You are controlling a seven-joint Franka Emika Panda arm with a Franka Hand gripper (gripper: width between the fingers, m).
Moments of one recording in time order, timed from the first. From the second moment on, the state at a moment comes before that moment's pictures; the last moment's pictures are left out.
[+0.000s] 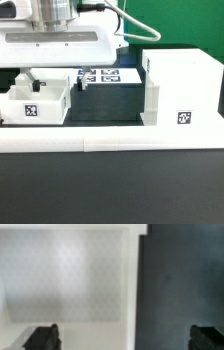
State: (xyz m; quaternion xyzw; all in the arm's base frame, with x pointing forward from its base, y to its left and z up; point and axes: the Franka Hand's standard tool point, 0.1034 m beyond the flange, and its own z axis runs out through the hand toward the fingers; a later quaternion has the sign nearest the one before) arm 0.526 -0.095 0.035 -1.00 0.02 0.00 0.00
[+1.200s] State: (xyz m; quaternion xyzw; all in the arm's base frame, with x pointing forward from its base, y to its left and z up) arm 0.508 -0.094 0.008 -1.00 0.01 -0.01 -0.01
